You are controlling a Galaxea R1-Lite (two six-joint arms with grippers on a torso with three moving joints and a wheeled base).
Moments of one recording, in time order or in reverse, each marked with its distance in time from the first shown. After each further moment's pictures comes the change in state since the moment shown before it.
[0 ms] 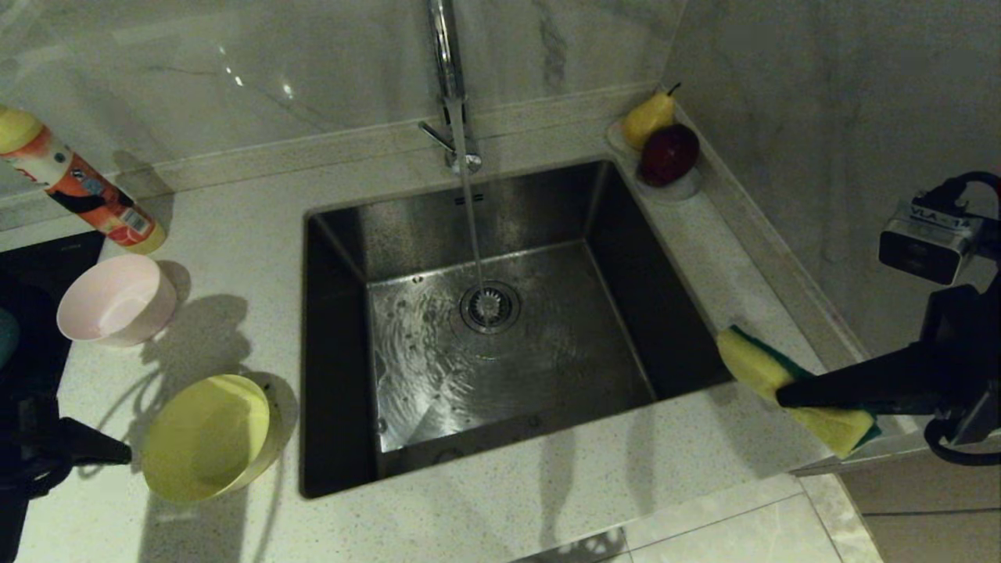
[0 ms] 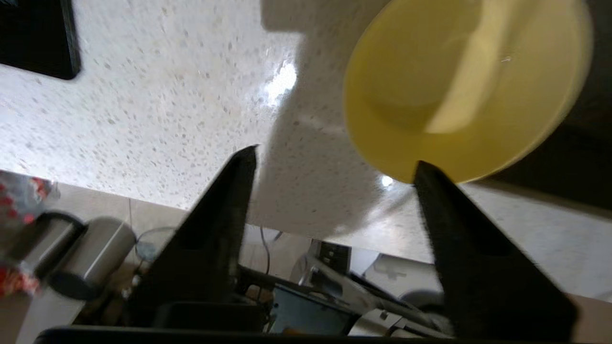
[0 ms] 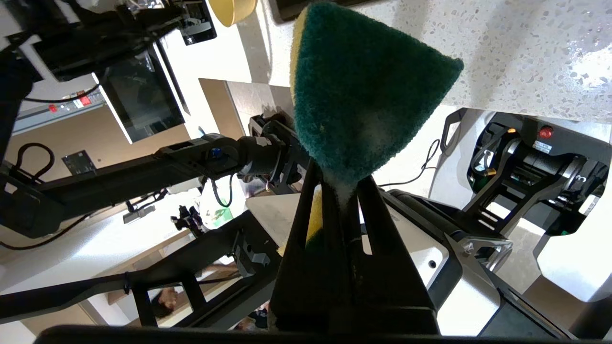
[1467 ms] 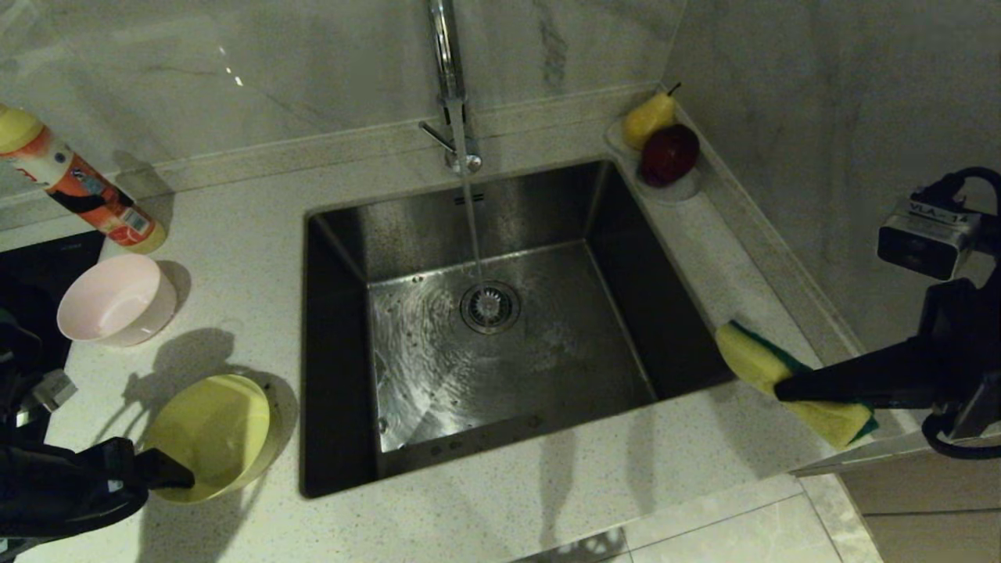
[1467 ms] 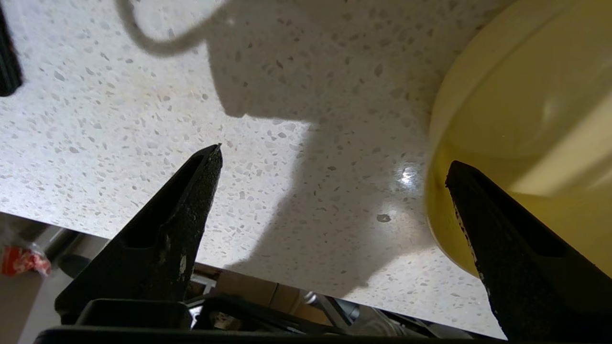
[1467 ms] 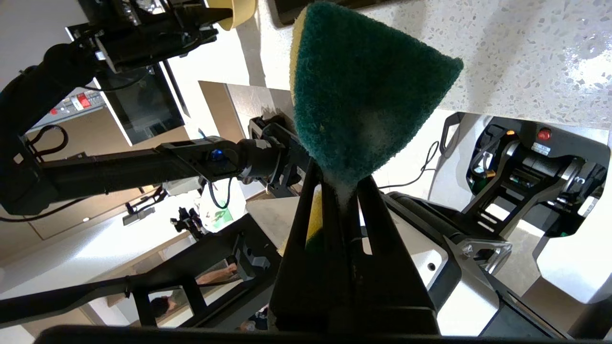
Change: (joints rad) left arm -0.010 0.135 0.265 -0.333 0.055 -0.021; right arm -0.004 0.005 -0.012 0.002 -0.001 0.000
